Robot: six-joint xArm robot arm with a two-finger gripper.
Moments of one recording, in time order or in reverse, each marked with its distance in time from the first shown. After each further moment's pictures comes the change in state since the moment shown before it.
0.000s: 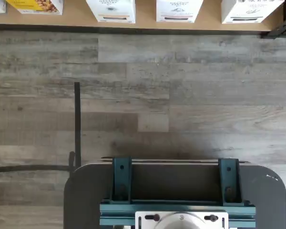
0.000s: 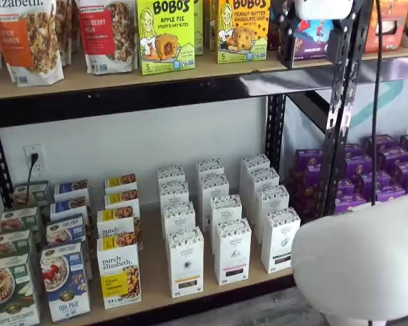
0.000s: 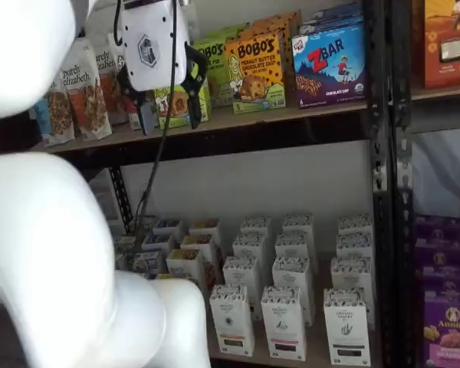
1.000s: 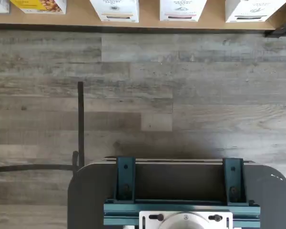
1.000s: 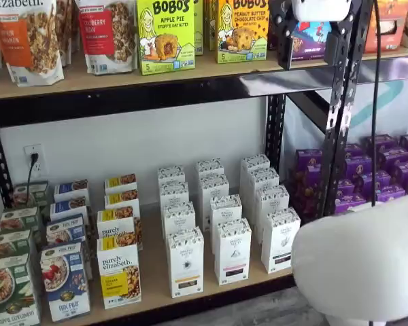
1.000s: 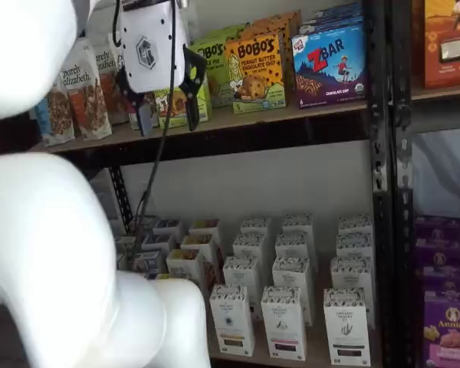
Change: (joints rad) arm 0.007 -0.002 0.007 0.009 -0.005 0.011
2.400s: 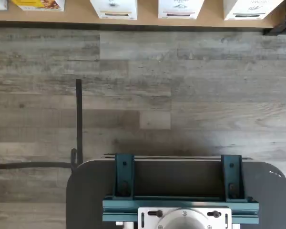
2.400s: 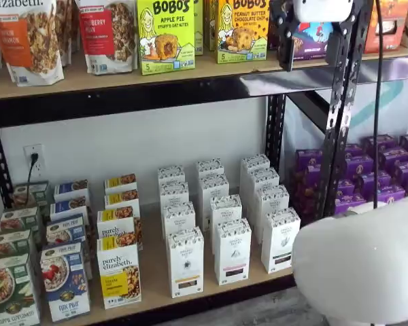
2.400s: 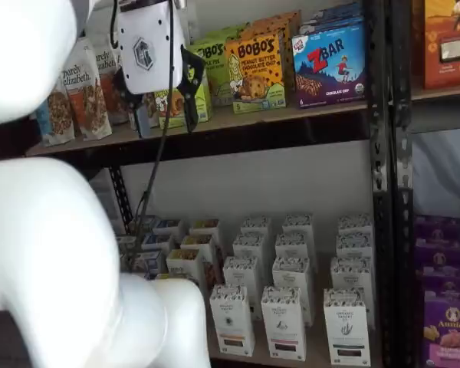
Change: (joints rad) arm 0.021 -0.014 0.004 -0.006 0.013 0.019
